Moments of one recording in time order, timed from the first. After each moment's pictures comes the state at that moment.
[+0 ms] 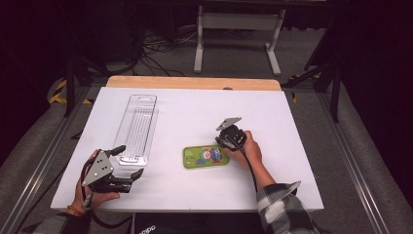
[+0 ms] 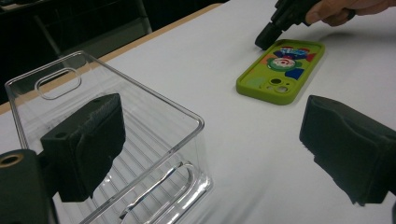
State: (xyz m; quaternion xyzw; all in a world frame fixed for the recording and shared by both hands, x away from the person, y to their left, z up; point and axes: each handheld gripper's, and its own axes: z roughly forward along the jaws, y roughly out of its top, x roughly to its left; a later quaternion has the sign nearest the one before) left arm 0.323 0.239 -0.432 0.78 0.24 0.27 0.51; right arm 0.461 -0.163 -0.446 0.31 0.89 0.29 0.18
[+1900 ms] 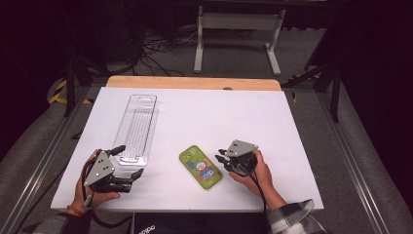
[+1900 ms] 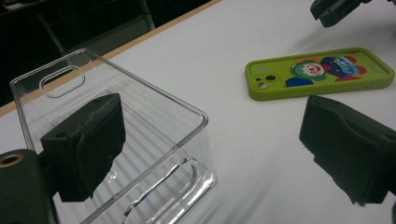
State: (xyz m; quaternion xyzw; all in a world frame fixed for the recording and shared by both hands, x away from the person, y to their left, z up) left arm 0.323 0.239 -0.433 0.79 0.24 0.28 0.50; right arm 0.372 -0.175 -0.426 0.24 0.86 0.39 0.23
